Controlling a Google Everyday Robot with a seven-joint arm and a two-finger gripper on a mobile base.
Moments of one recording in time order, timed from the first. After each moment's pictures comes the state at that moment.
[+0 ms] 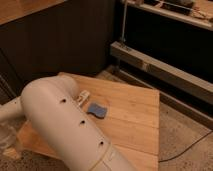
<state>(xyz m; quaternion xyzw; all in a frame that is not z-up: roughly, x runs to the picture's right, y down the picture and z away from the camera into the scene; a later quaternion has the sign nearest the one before) -0.441 0.297 0.715 -0.44 -0.02 -0.14 0.89</state>
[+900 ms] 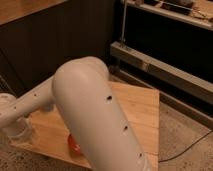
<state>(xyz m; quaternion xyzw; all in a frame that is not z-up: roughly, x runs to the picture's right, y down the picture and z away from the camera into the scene) -0.336 0.243 0.681 -0.35 0.02 0.05 0.94</state>
